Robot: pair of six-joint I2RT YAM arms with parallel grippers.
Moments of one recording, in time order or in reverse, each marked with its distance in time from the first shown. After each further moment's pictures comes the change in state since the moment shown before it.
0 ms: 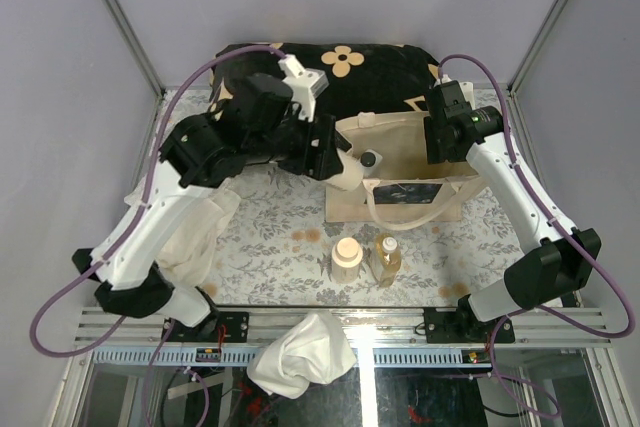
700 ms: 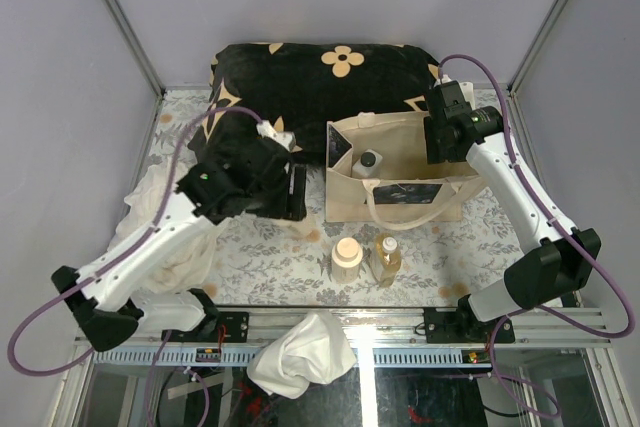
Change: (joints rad) left arm -0.003 -0.222 -0.703 0.082 -0.197 -0.172; right arm 0.000 0.000 -0.001 0.000 -0.001 0.003
